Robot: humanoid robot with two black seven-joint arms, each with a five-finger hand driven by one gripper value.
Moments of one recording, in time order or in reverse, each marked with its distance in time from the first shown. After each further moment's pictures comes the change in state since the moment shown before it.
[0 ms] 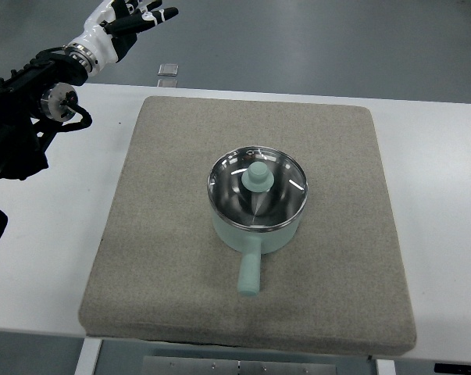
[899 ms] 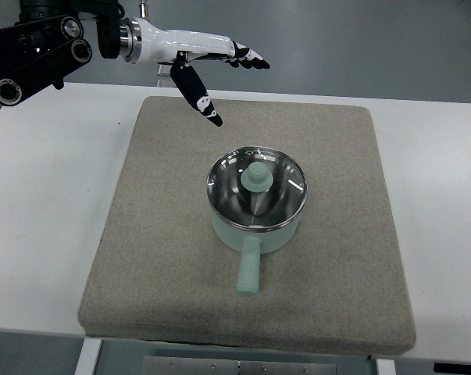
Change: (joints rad) left arm -0.239 0.194 0.189 -0.568 1.020 -0.212 -0.015; right arm 0.000 0.000 0.000 0.000 0.000 0.000 0.000
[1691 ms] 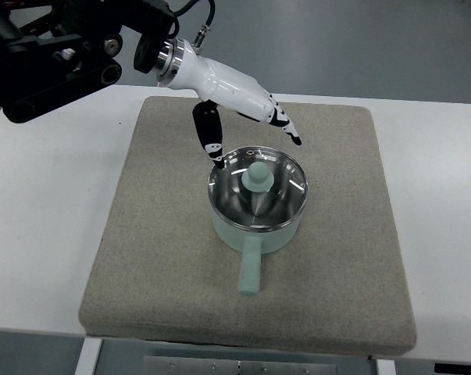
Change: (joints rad) left arm -0.123 -0.026 0.108 -0.178 0.413 -0.001 -0.274; right arm 0.000 0.000 0.000 0.000 0.000 0.000 0.000
